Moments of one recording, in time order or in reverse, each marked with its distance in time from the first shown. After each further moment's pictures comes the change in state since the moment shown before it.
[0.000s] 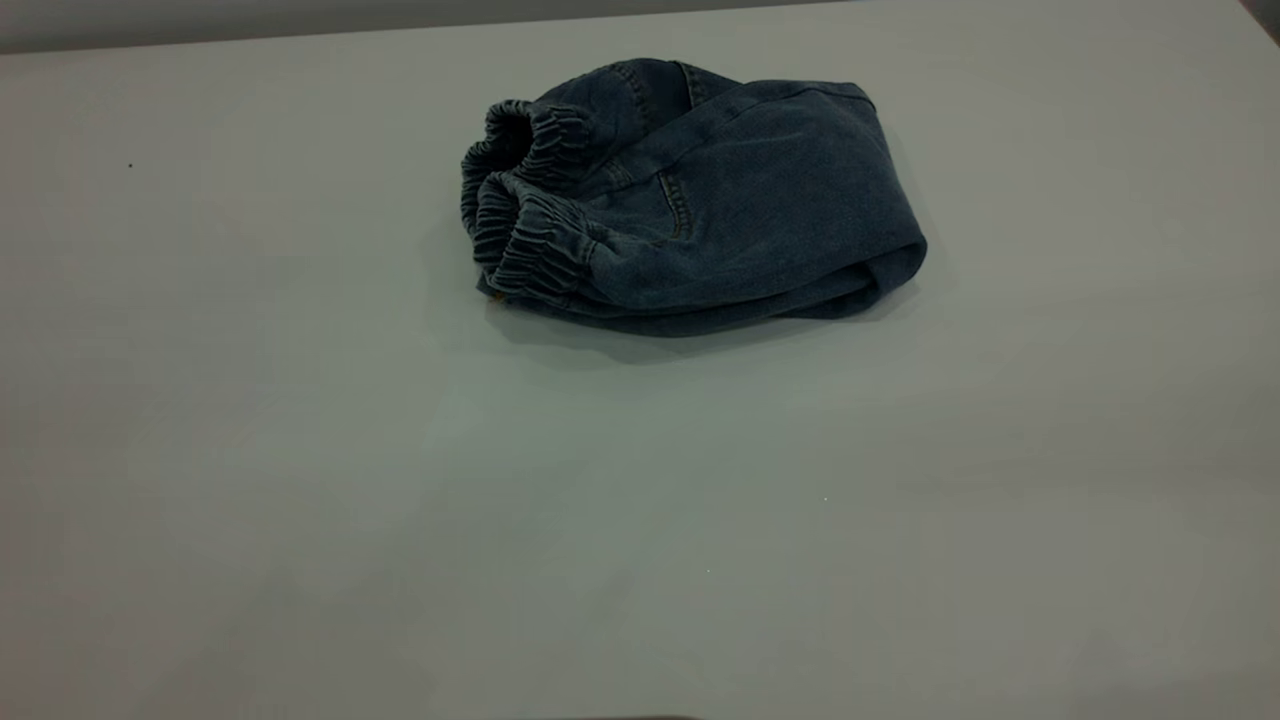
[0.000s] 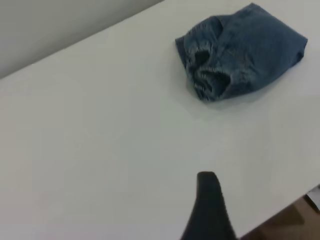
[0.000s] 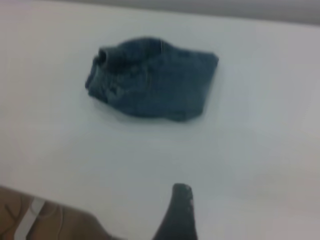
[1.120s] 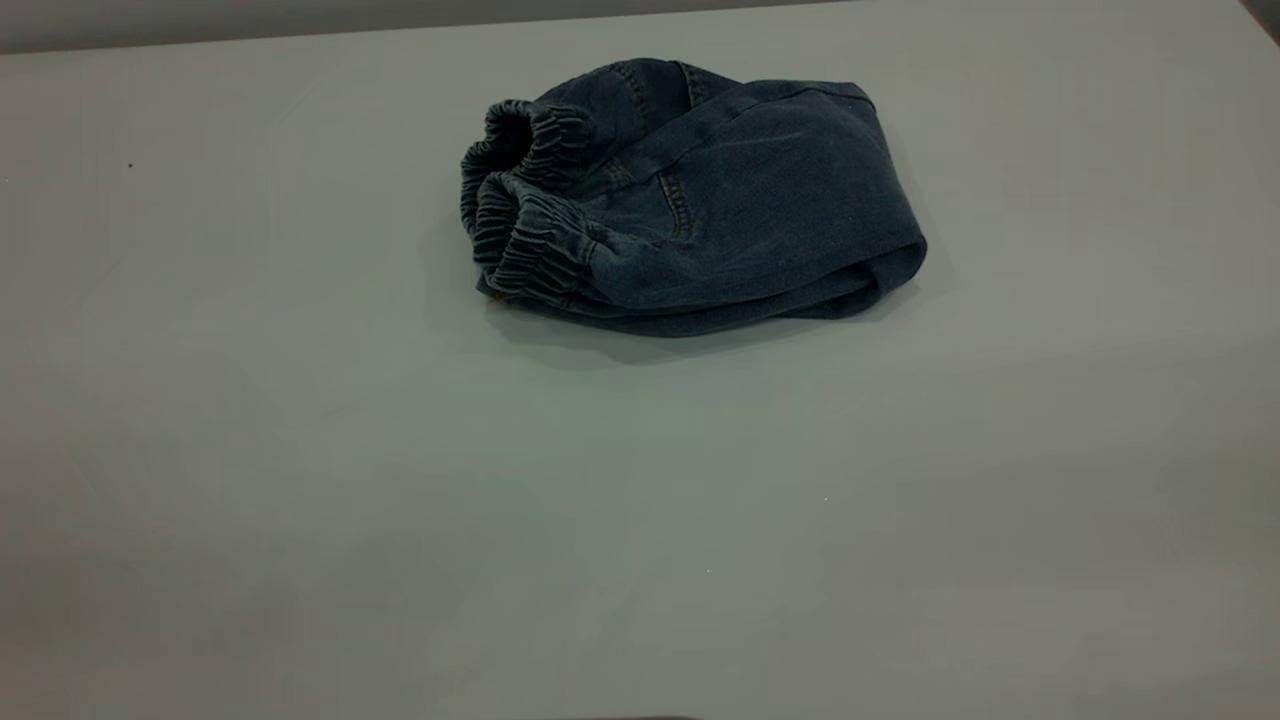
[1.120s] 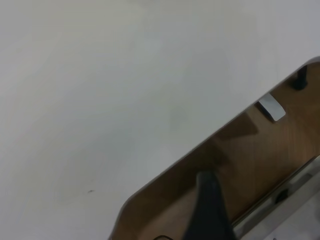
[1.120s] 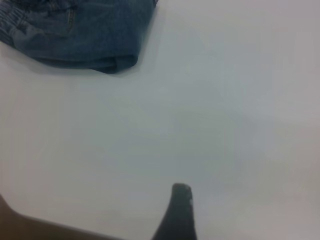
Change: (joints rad) left arm 0.000 -0.144 0.435 -0.147 -0.046 0.025; right arm 0.000 -0.140 0.330 -0.171 -0.136 -0.029
